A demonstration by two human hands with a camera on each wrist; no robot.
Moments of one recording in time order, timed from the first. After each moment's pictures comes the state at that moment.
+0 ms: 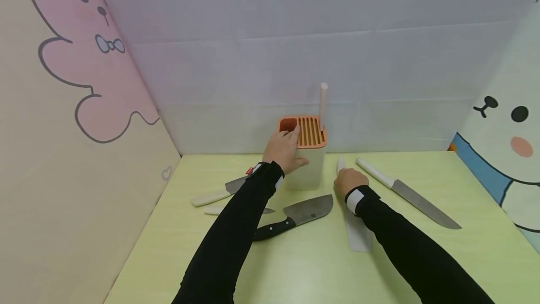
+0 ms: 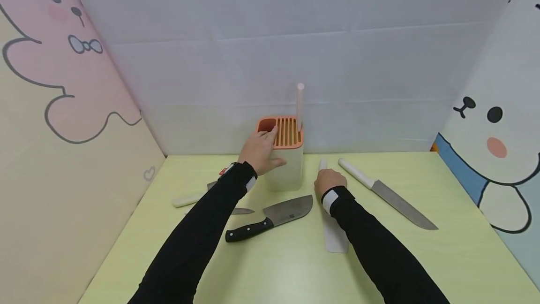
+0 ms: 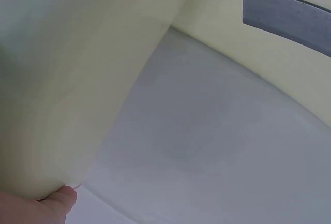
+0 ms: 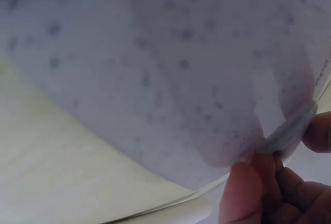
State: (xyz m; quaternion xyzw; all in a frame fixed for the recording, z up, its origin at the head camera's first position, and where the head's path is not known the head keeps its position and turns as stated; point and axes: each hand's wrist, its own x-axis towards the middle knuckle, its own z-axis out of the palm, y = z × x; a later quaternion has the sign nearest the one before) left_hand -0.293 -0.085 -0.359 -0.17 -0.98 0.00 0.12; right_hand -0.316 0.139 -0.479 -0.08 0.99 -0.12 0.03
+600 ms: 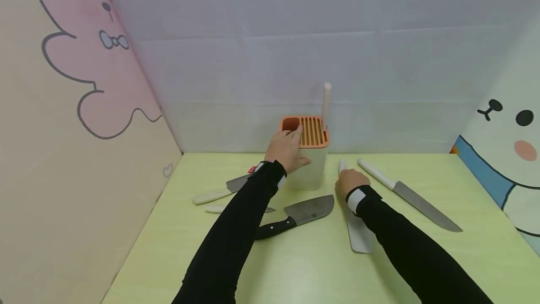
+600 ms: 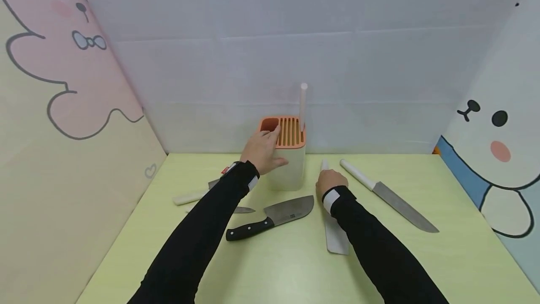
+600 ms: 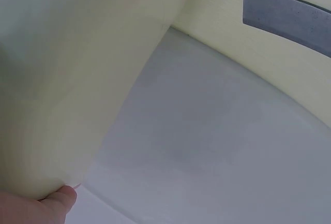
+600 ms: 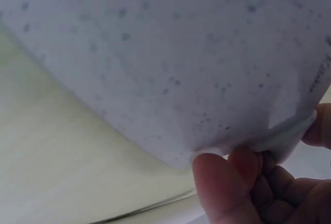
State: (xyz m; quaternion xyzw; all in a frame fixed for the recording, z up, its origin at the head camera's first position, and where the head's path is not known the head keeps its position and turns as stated) left_hand -0.289 -0.084 -0.353 -0.17 -0.98 0.00 0.11; right_hand -0.321 0.140 -0.478 -0.09 0.99 -0.10 0.05
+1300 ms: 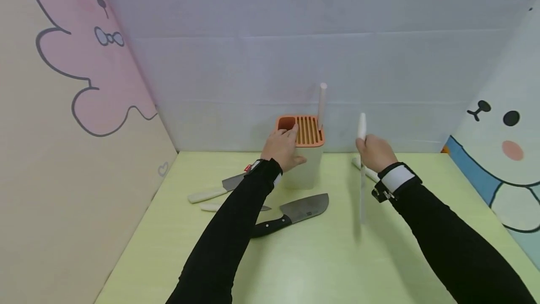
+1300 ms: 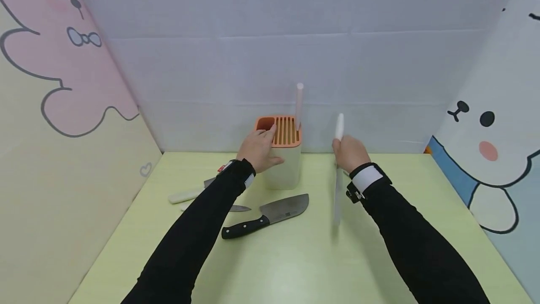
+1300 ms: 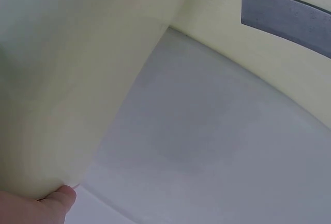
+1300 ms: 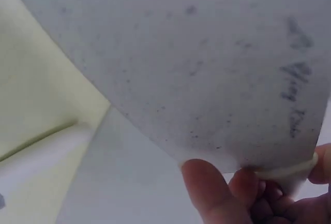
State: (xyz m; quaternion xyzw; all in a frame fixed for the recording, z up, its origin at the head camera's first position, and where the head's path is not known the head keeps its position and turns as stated) left_hand -0.292 -0.083 -0.357 -0.17 -0.98 -0.02 0.12; right_hand -0.294 0.186 -0.351 -0.13 0.95 -0.27 -0.04
